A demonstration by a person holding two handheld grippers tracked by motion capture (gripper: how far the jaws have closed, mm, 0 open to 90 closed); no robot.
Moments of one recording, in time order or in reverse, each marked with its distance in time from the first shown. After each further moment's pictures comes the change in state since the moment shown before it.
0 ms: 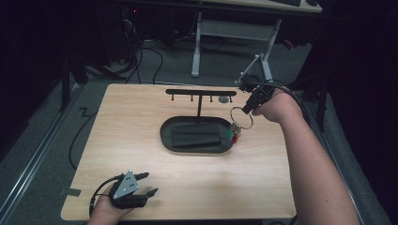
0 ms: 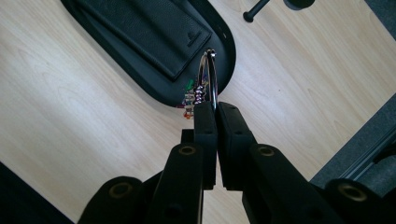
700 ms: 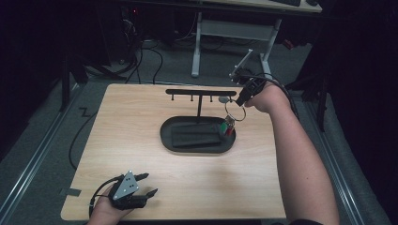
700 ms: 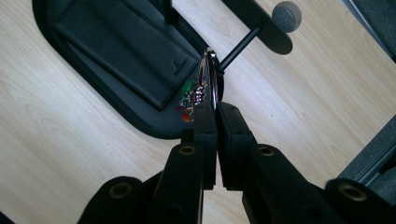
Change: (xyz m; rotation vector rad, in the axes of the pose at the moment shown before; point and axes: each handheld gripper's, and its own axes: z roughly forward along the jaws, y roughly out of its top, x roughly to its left) left arm -0.001 -0.002 -0.002 0.007 0.004 0.000; right arm -0.021 0.029 0.024 -0.022 0.012 0.035
